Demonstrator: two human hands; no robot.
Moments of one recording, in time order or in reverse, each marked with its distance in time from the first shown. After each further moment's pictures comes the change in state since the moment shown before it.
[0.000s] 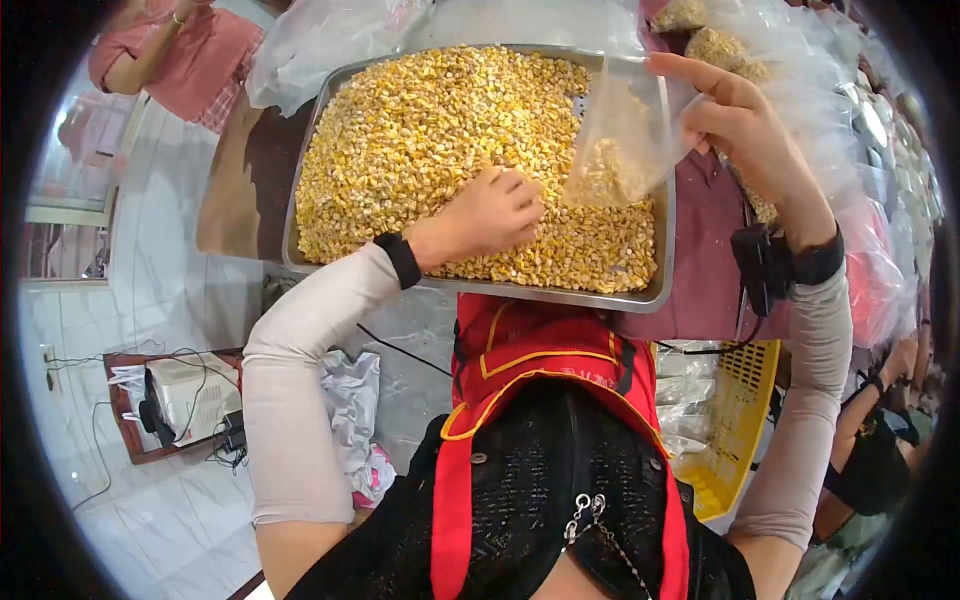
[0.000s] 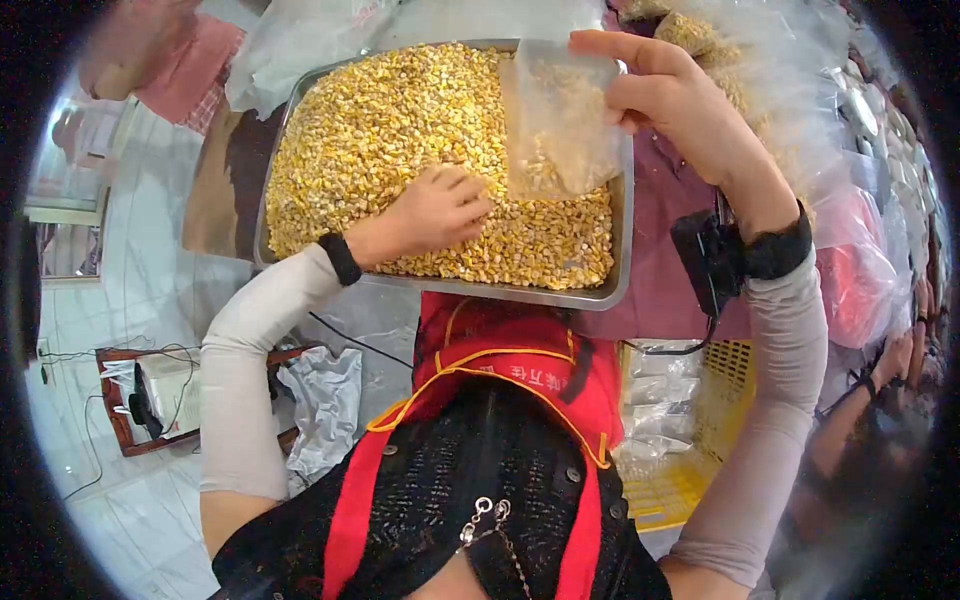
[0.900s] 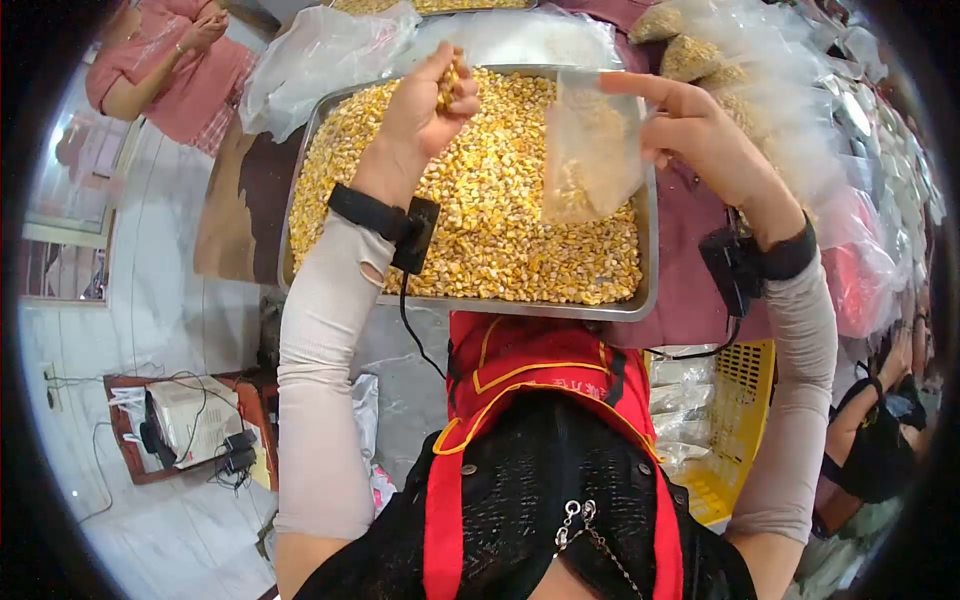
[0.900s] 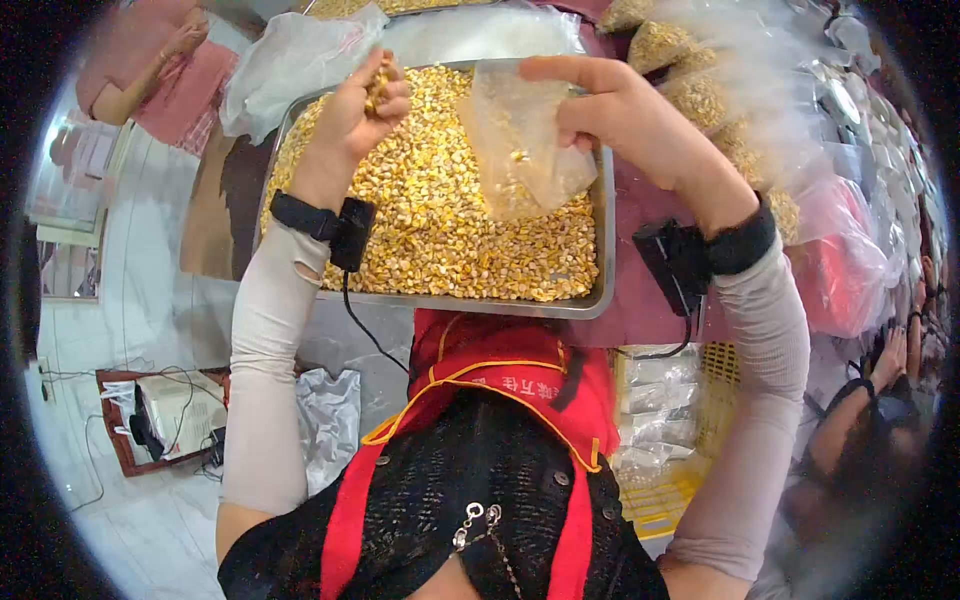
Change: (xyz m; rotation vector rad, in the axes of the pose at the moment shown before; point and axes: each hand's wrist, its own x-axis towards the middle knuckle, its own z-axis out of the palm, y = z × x) left_hand 0.059 -0.100 -0.066 -2.270 0.663 -0.810; right_hand 0.000 -0.003 0.012 -0.038 -0.044 -0.030
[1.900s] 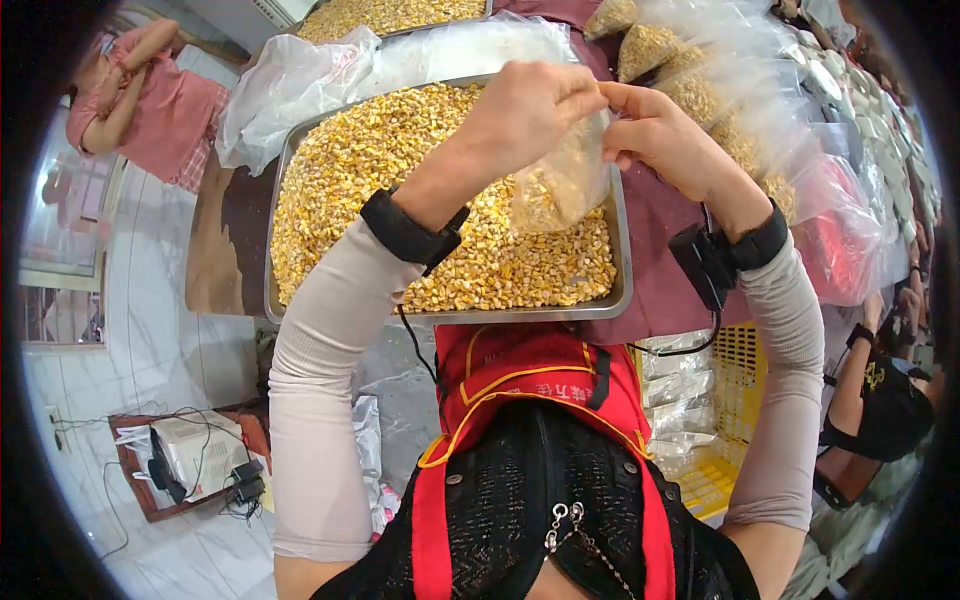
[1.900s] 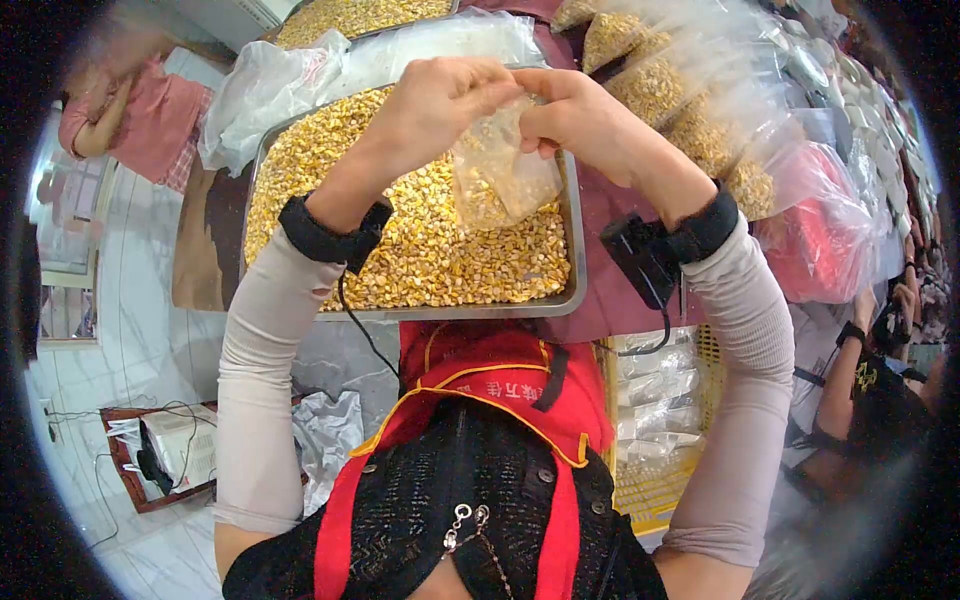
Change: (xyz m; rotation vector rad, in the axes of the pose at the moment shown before) left_hand 0.001 -0.065 0.123 1.655 -0.385 0.581; right_hand -0.010 0.014 -0.007 0.071 0.079 0.031
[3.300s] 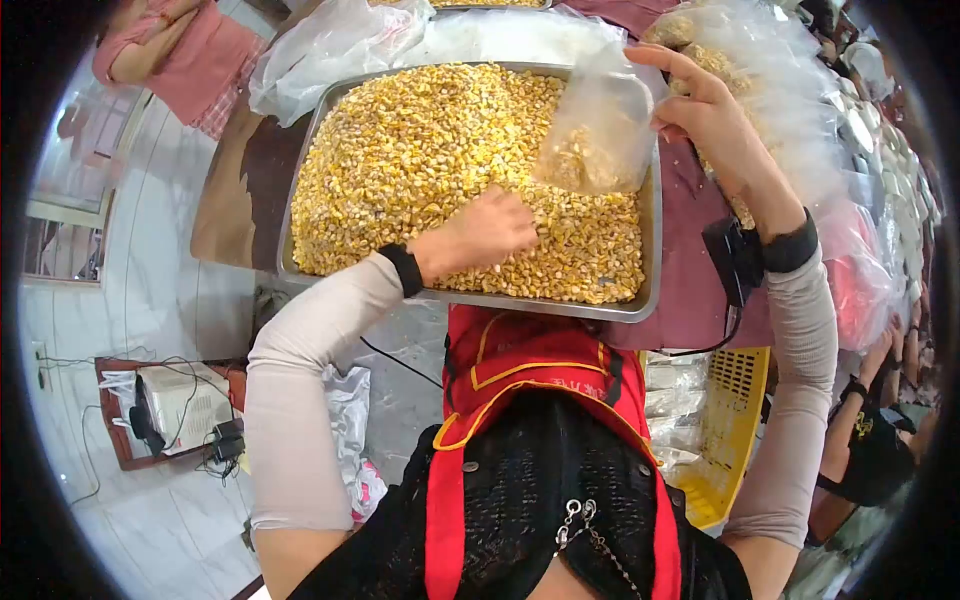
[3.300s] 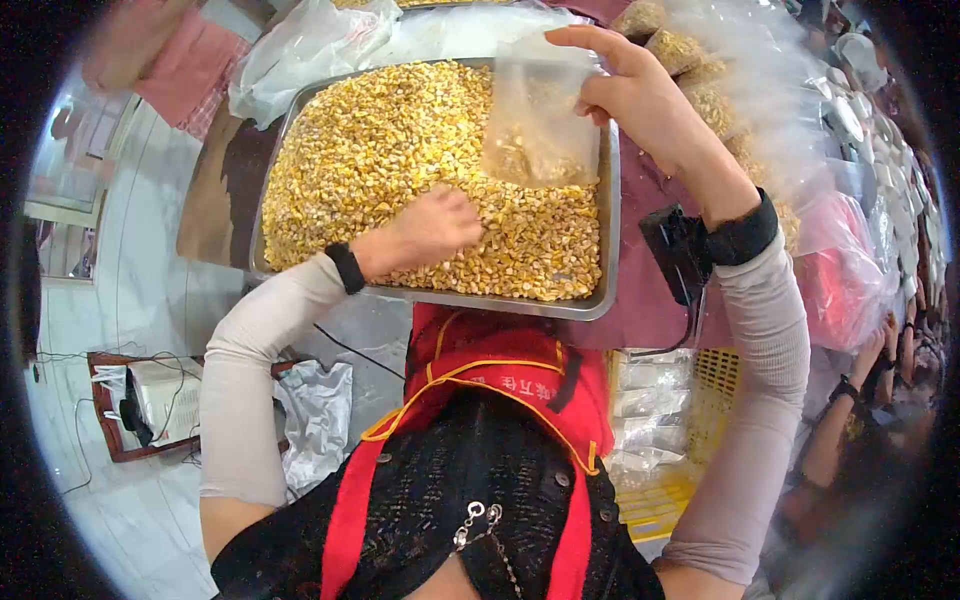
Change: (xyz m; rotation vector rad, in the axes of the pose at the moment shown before) left_hand -0.162 -0.092 0.044 0.595 -0.302 0.405; right_hand 0.024 -0.009 0.004 -0.158 0.073 -0.110
